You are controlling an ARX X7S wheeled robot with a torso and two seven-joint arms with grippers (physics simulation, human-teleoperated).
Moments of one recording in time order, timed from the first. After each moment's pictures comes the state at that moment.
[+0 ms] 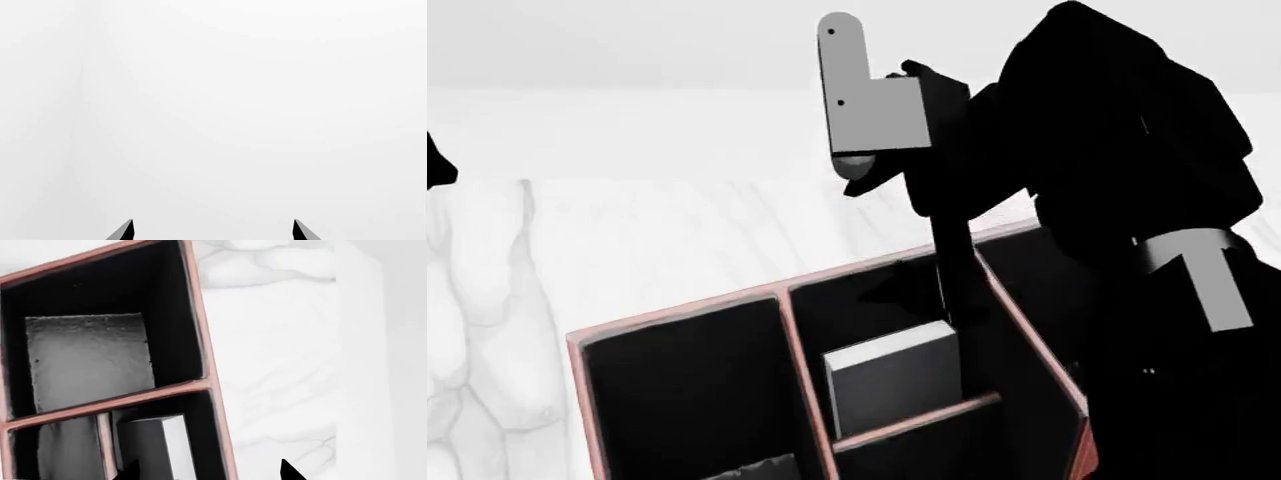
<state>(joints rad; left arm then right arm) -0.66 -0.47 0.03 0.46 -0.66 -0.58 -0.42 1.62 0.15 -0.98 1.31 0.01 -0.21 -1.41</state>
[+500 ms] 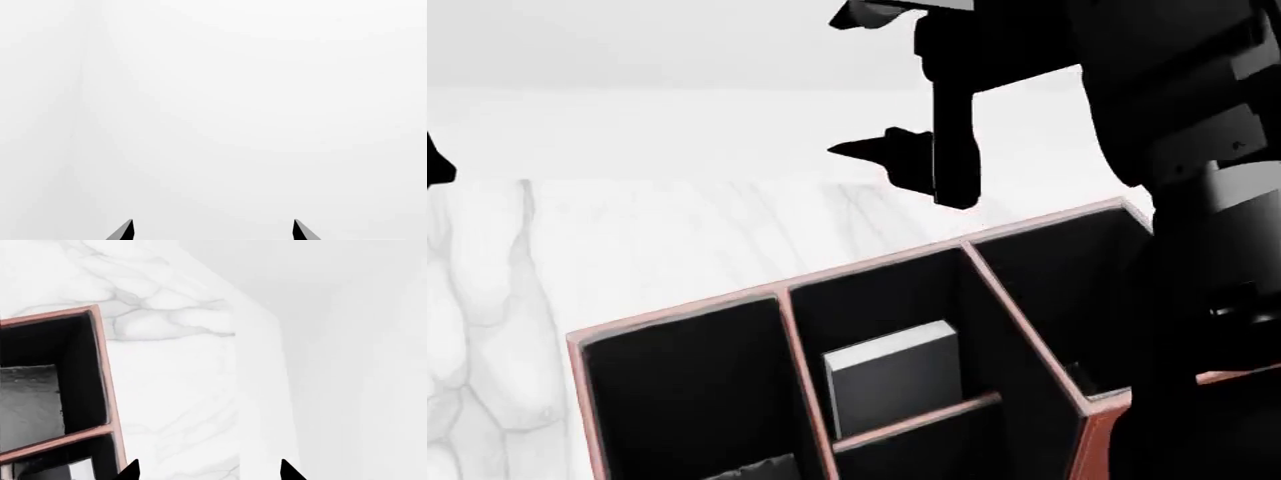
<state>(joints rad) -0.66 -0.48 0.03 0.47 -0.67 -0.58 -0.42 1.74 0.18 -0.78 1.31 0.03 -0.27 -1.32</state>
